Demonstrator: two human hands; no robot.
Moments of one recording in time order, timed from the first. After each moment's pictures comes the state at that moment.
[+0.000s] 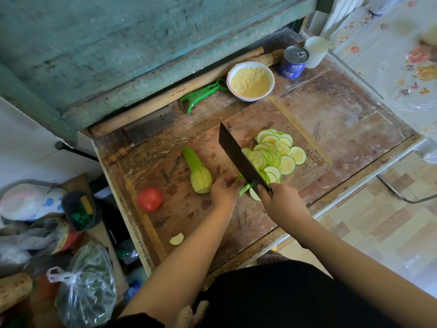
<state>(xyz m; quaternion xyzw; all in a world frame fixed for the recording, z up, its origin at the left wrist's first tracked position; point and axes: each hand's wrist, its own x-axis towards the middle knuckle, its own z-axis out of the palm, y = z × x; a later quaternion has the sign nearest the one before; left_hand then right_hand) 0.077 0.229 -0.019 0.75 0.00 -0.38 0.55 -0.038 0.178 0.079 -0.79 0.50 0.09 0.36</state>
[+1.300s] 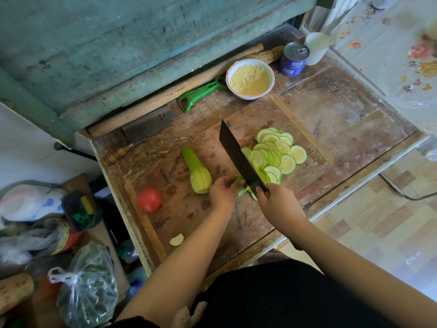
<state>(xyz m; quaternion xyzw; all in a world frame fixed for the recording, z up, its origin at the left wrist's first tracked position) 0.079 0.233 -0.024 0.75 -0.01 -0.37 0.54 -0.034 0.182 0.074 -0.77 0.50 0.07 0.38</state>
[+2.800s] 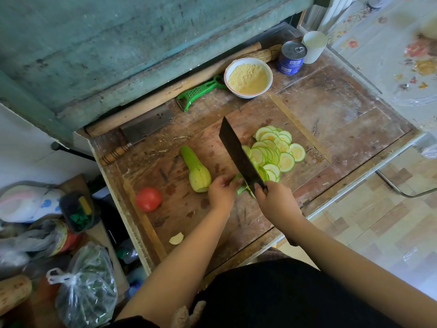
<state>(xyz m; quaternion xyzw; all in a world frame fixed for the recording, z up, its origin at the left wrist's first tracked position) 0.080 0.236 -0.022 0.75 -0.03 -0.38 0.54 -0.031 0.184 0.065 -0.76 0.52 0.06 0.39</state>
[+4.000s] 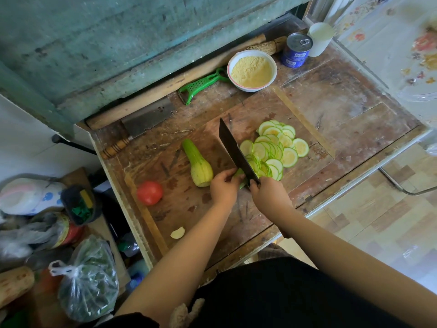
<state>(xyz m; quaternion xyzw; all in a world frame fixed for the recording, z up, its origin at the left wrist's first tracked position) 0.079 0.237 -0.029 0.76 -0.07 -0.37 0.53 -0.014 0.186 0.051 -0.75 0.52 0.10 0.39</state>
